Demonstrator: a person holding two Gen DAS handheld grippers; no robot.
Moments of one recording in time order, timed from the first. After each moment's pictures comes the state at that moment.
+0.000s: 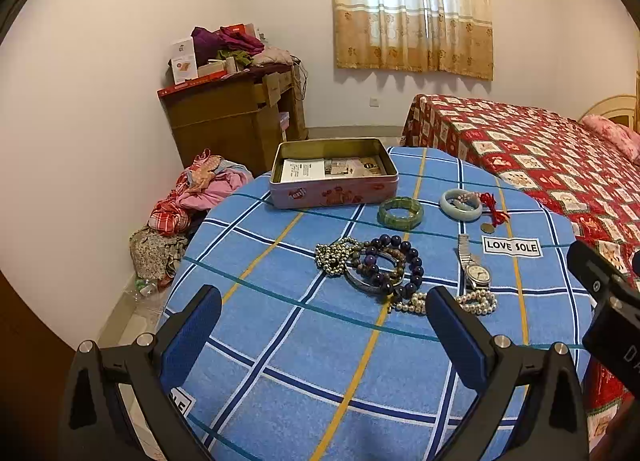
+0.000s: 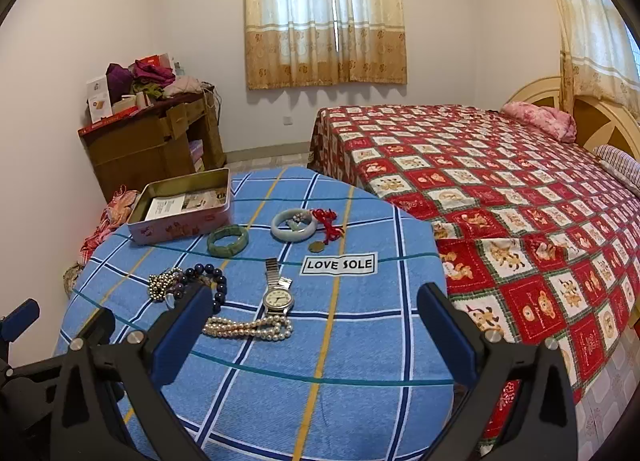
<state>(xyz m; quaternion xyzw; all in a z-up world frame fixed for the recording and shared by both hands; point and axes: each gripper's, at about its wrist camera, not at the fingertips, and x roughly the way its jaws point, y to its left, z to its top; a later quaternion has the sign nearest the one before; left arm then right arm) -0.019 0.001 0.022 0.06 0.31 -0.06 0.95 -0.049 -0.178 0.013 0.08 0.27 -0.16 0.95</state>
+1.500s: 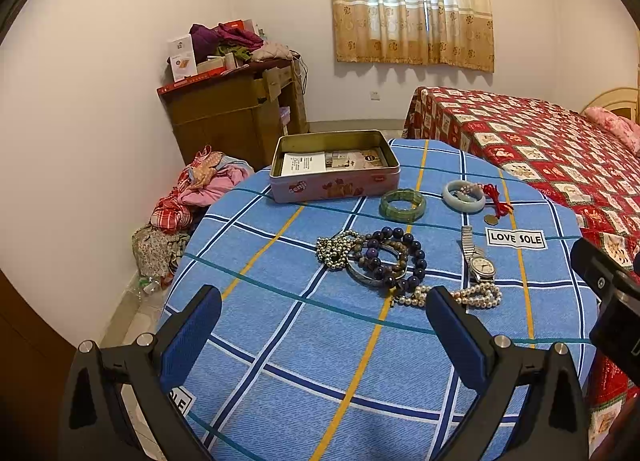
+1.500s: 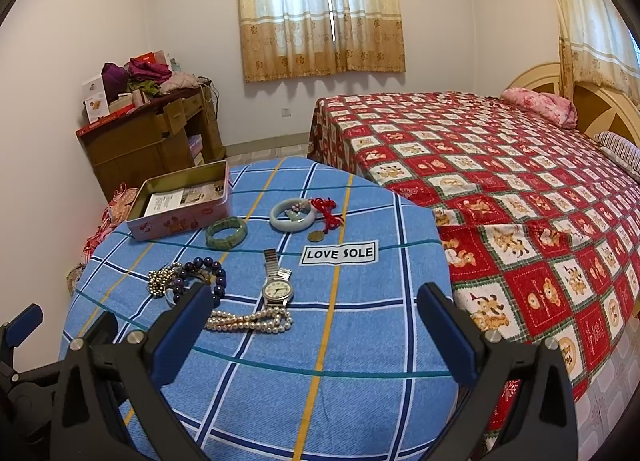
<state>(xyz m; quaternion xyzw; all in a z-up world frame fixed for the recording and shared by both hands) -0.018 0.000 0.017 0.07 0.32 -0.05 0.94 -0.050 -0.182 0.006 0.10 0.28 -0.16 0.94</state>
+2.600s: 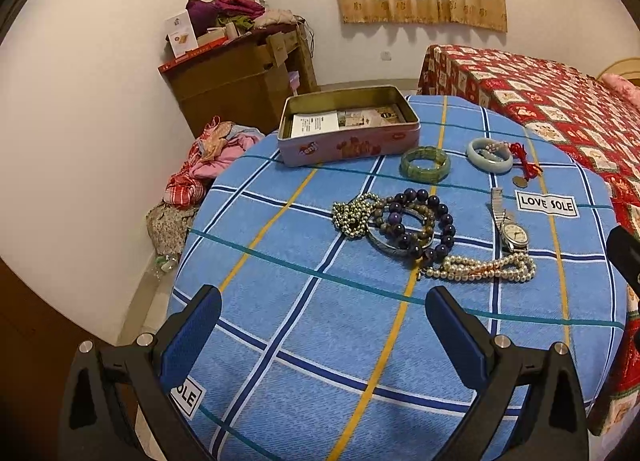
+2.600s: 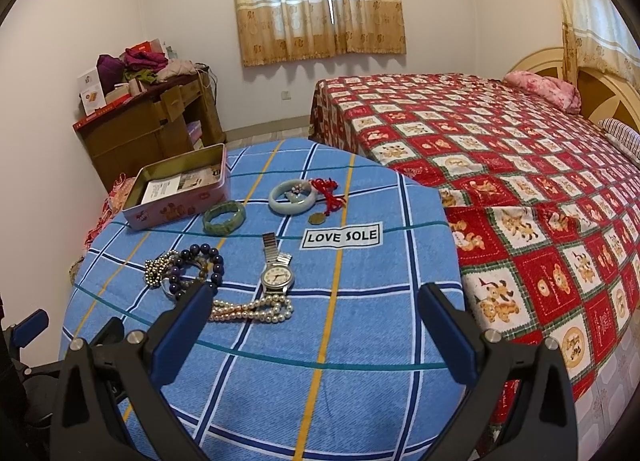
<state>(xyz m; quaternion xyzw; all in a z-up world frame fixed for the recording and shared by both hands) 0.006 -0.003 -0.002 0.11 0.39 -0.02 0.91 -0.040 -0.187 -0.003 0.11 0.32 -0.15 0.93</state>
